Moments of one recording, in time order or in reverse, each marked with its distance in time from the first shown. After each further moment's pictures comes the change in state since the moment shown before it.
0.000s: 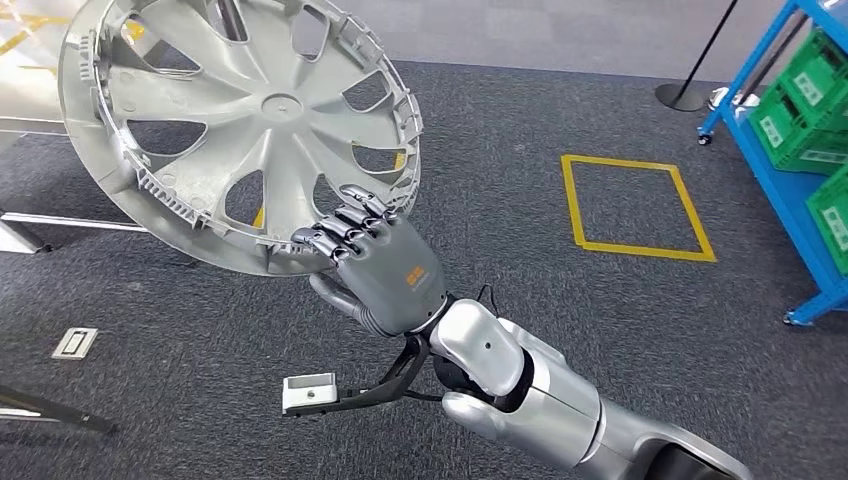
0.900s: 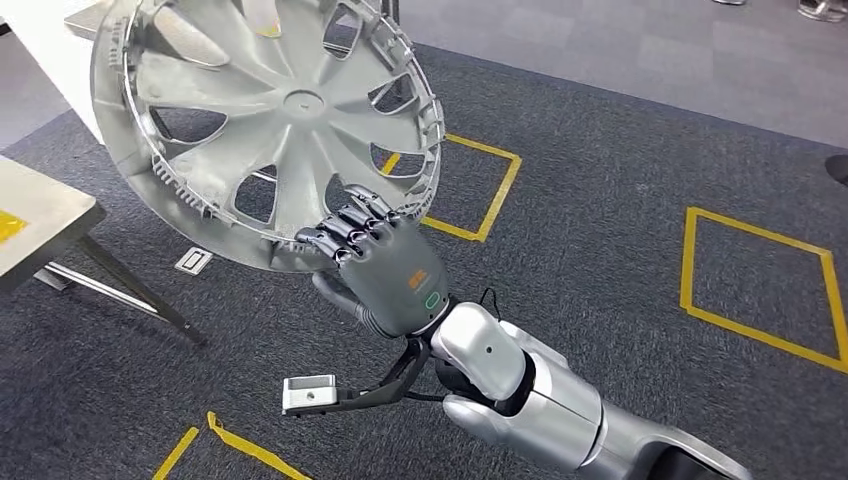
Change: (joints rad) left arm -0.005 0.011 0.003 -0.002 -0.014 0.002 0.007; right arm 0.008 -0.001 0.000 -0.007 0.038 0.003 0.003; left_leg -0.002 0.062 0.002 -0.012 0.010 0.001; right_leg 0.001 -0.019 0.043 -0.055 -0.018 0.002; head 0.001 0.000
